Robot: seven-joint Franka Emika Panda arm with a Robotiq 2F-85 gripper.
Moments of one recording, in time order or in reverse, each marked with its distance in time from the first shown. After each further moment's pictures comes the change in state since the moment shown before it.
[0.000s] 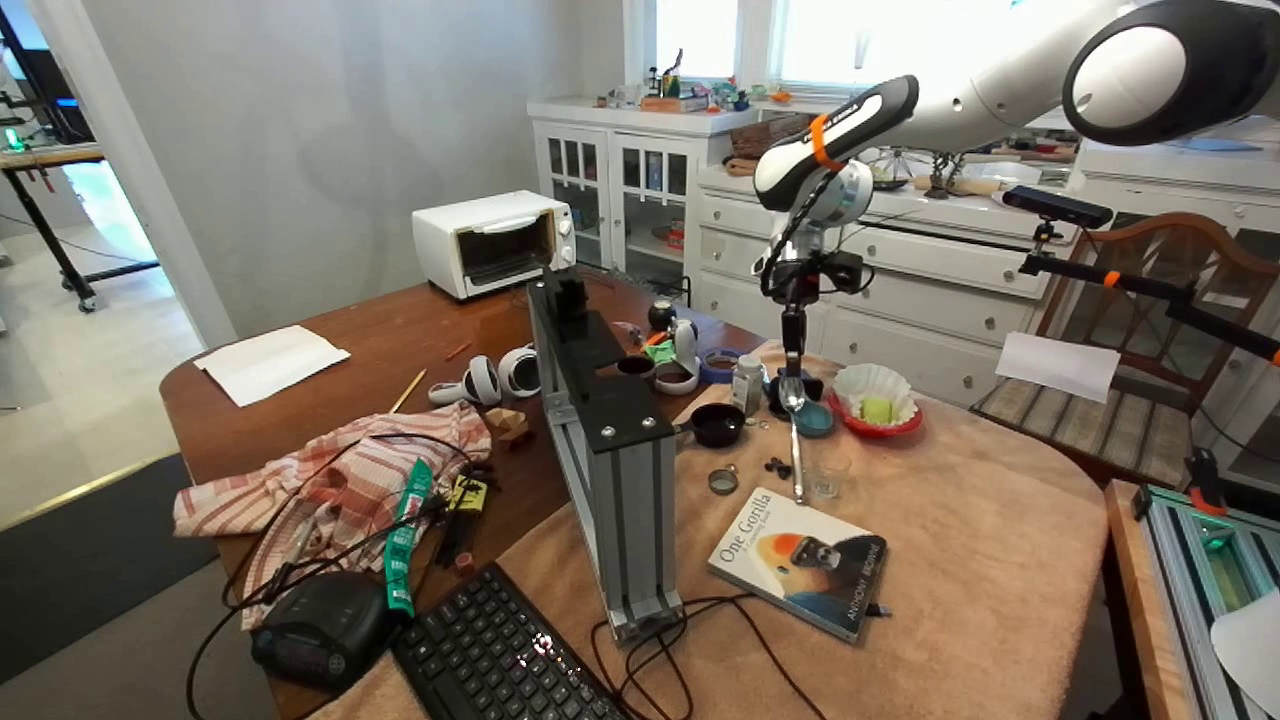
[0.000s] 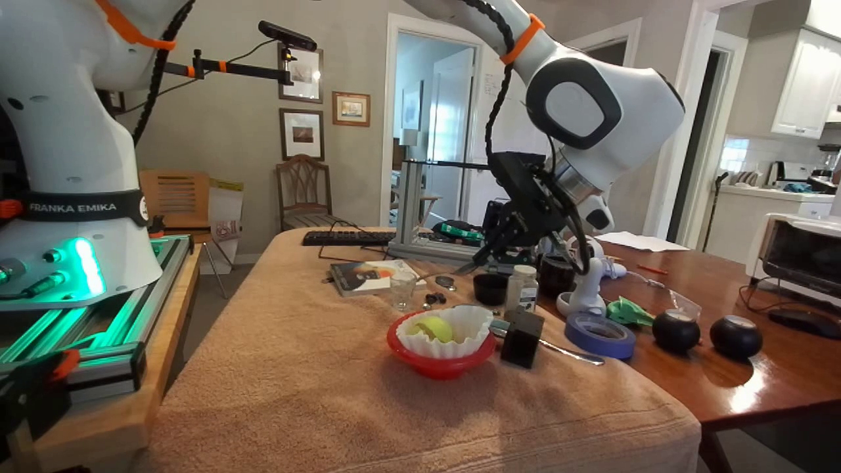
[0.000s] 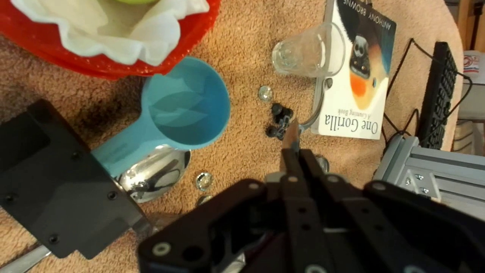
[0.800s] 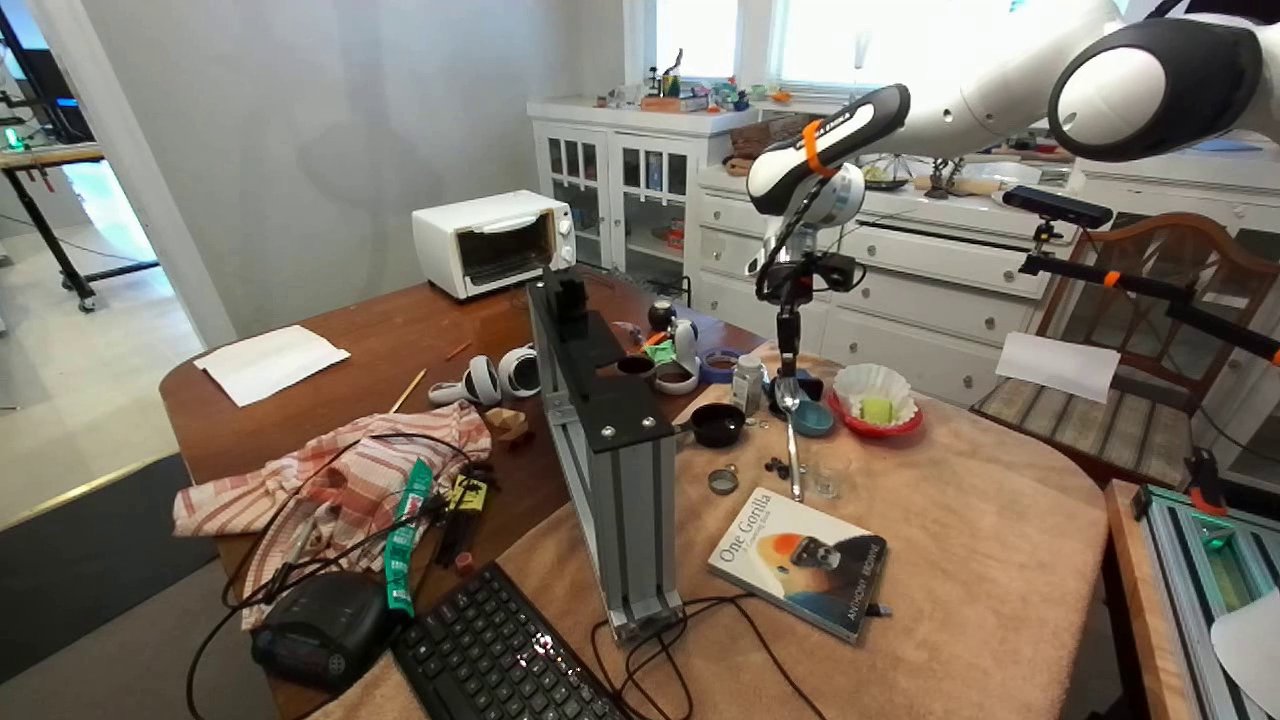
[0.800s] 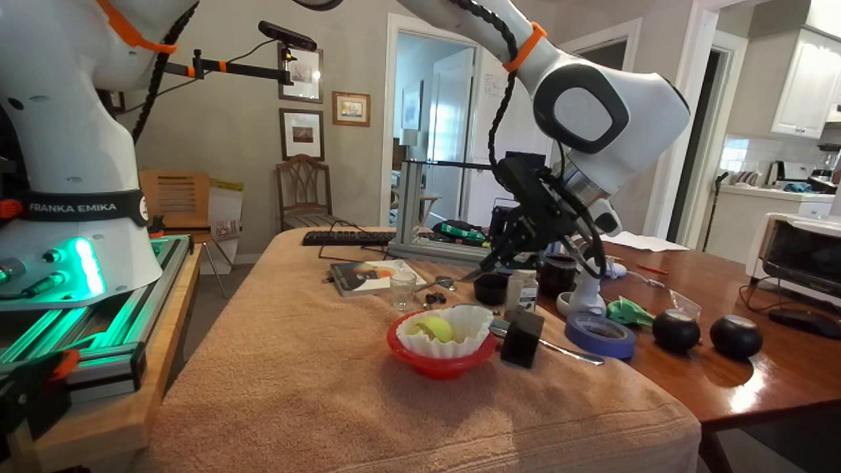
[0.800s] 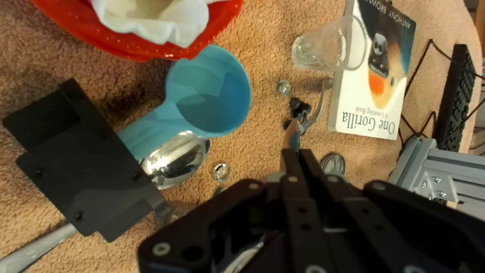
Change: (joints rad) arm 0.006 0.046 0.000 0.069 -0.031 -0.002 0.000
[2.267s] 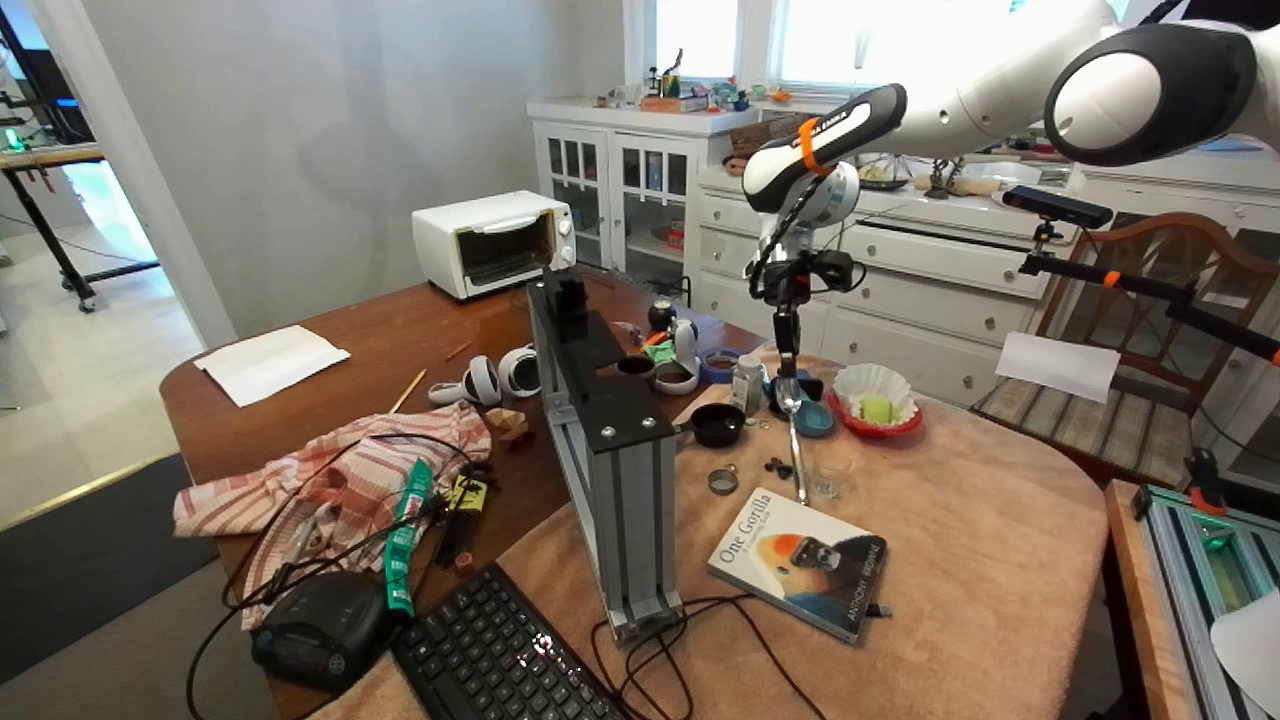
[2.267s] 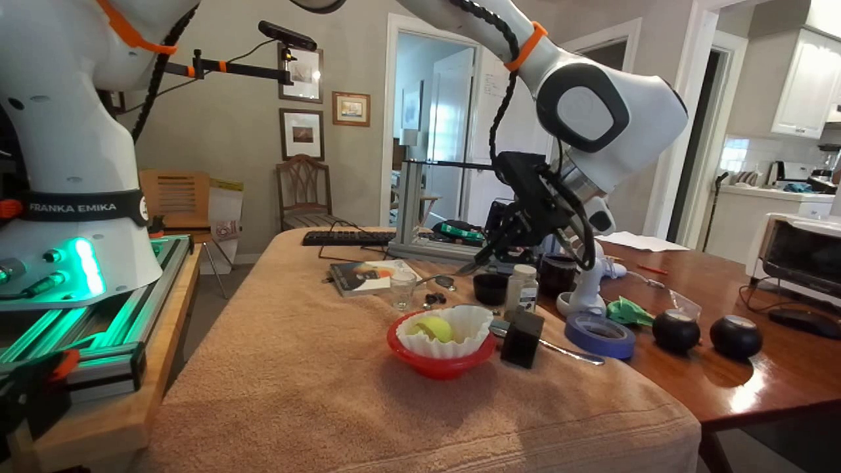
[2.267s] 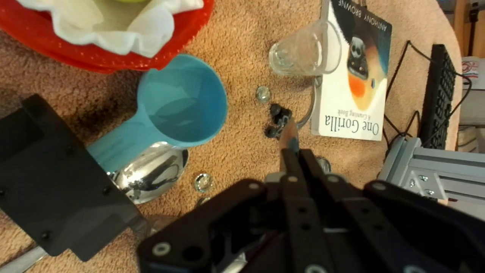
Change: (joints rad) arm 0.002 0.013 0.011 0.032 0.000 -0.068 0.063
